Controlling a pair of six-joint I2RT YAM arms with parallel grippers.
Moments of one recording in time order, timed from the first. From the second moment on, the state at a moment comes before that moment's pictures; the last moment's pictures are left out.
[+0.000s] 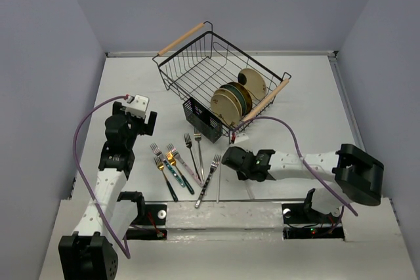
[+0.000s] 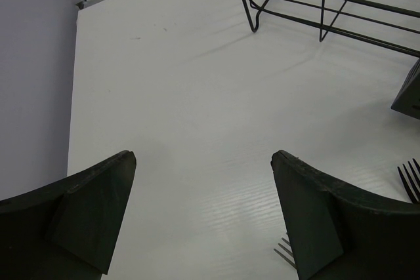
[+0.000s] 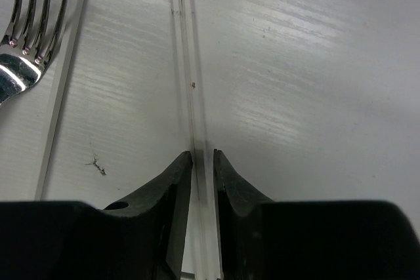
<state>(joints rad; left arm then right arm) -0.03 0.77 0.46 0.06 0.06 0.31 1.15 1.47 0.76 -0.48 0.46 0.76</state>
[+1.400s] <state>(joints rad) -0.03 0.74 0.44 0.06 0.06 0.31 1.16 1.59 0.85 -0.52 0.48 0.76</state>
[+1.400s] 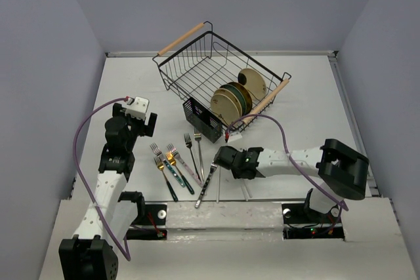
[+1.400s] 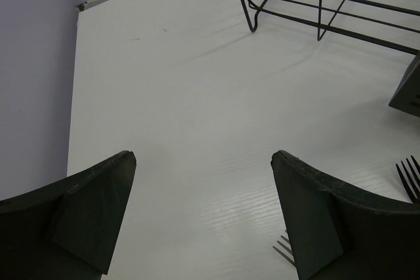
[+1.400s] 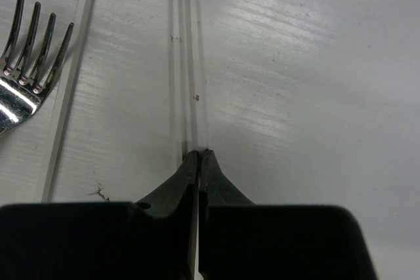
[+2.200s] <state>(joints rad) -0.03 0.74 0.44 0.07 0.06 0.31 1.18 1.43 1.03 -0.84 0.29 0.48</state>
